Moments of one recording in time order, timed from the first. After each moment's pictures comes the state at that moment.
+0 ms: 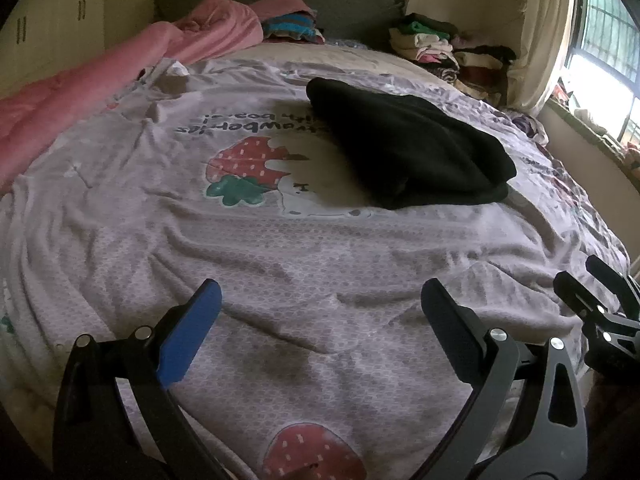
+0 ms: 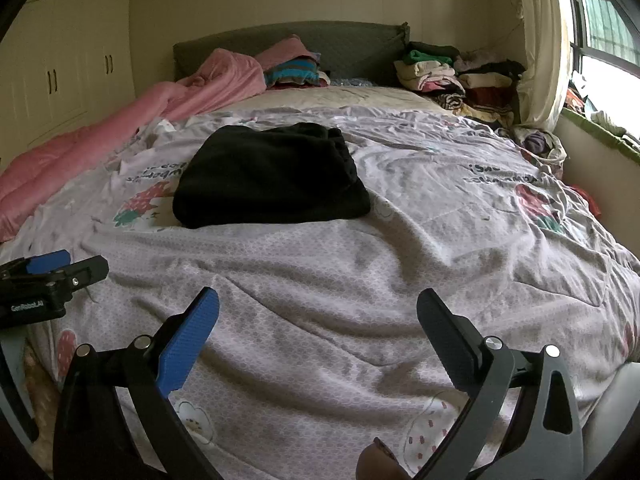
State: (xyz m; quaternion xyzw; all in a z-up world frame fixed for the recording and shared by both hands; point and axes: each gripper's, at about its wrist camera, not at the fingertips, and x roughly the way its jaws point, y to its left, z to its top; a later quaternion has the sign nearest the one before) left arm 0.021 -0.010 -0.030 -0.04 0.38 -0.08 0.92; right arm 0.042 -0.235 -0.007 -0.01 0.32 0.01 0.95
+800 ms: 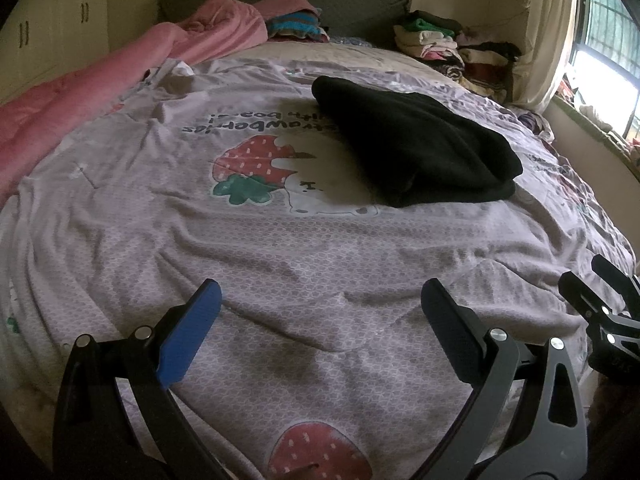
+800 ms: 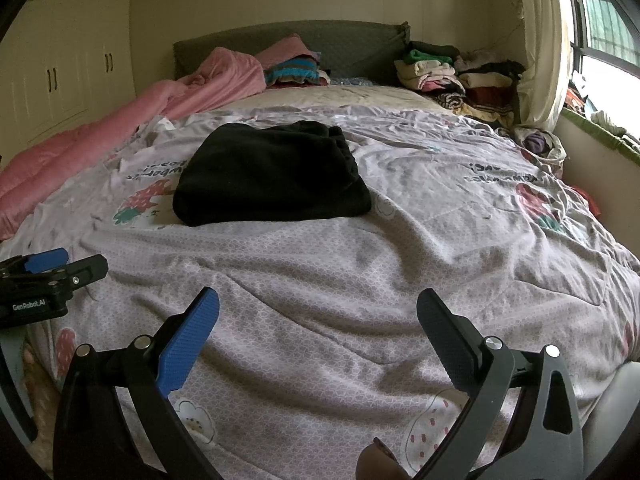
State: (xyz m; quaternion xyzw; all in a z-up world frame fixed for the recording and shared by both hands) left arm 0.022 -0.010 -0.031 -0.03 0.38 -0.07 0.92; right arm 0.041 -0.236 -0.008 -0.01 0.32 0.01 0.95
